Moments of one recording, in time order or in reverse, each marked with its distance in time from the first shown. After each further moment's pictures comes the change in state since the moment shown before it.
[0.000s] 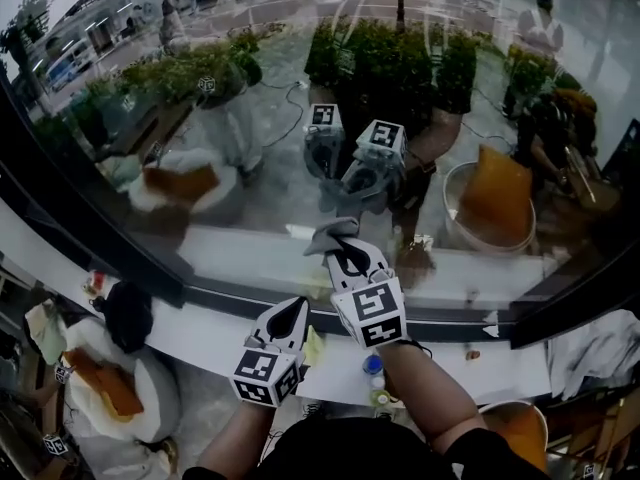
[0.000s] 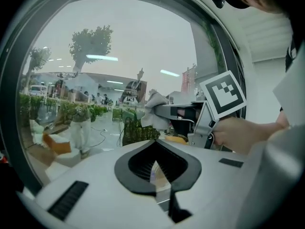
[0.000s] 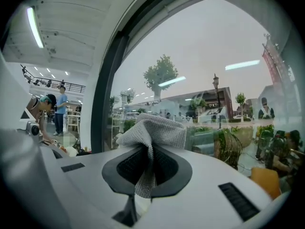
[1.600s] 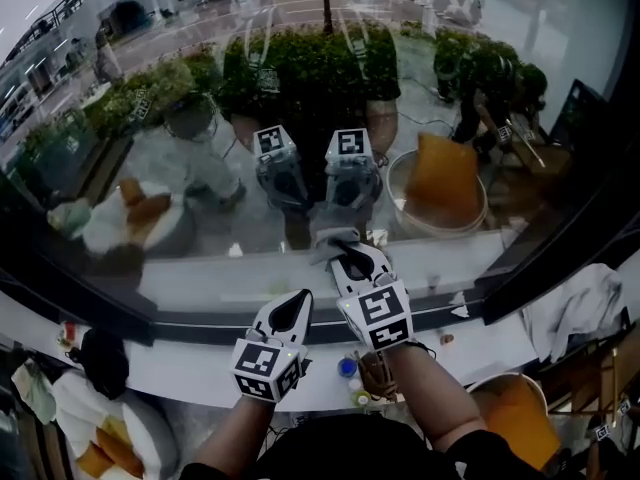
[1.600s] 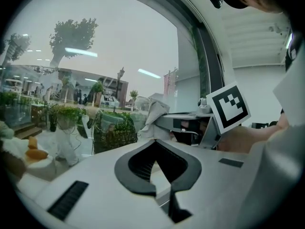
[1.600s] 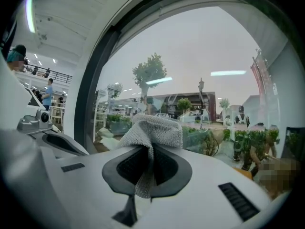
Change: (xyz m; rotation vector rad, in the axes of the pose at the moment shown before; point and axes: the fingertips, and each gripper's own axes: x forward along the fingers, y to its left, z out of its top) left arm 0.073 -0.086 0.026 0.049 -0.019 -0.260; right arm -0.073 -0.093 -0.017 -0.005 0.038 -0.185
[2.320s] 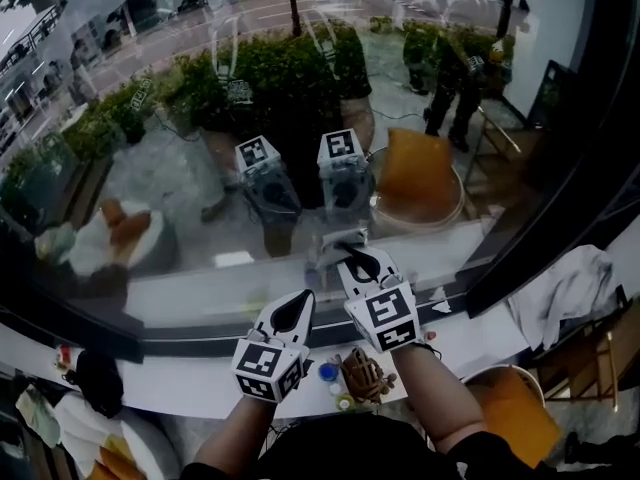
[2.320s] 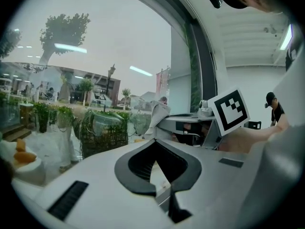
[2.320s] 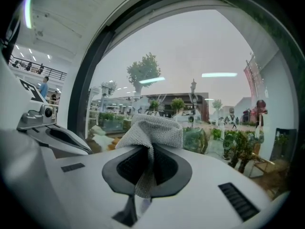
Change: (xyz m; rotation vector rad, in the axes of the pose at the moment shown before) left arm 0.069 -0.084 0.005 0.020 0.024 -0.096; right arm -0.067 -0.098 -0.028 0.004 0.012 -0.081
